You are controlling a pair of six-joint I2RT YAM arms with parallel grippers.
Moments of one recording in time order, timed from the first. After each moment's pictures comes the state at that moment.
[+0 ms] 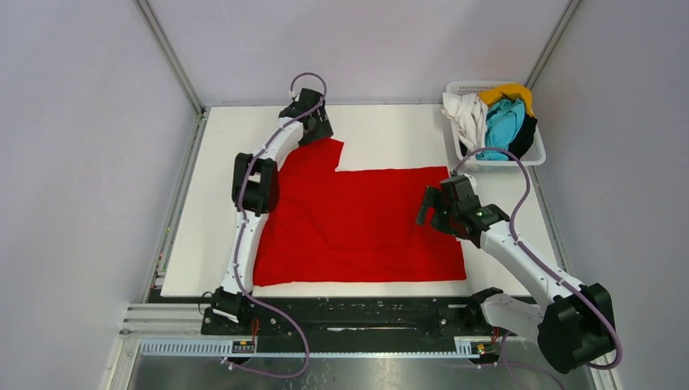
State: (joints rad) left arm -0.27 2.58 2.32 -0.62 -0.10 -0.58; right arm 0.38 1.09 0.70 -0.57 0.12 0.64
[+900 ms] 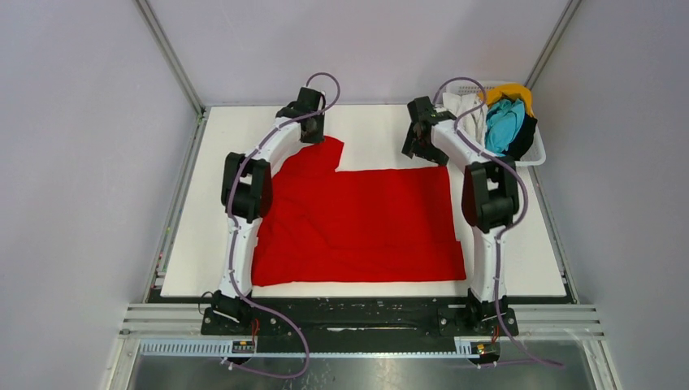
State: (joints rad) left arm -0.31 2.39 2.10 -0.62 -0.06 -0.20; right arm 0.28 2.08 1.71 -0.77 0.38 0.61
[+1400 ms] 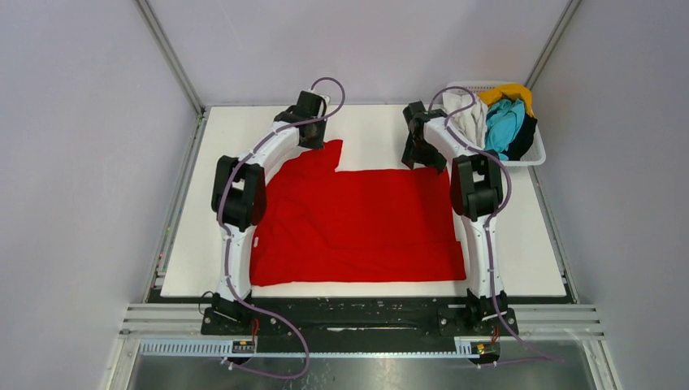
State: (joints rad) left arm -0.34 2.22 1.92 -0.57 -0.05 -0.09; right arm 0.27 2.37 2.01 -1.01 0.37 0.61
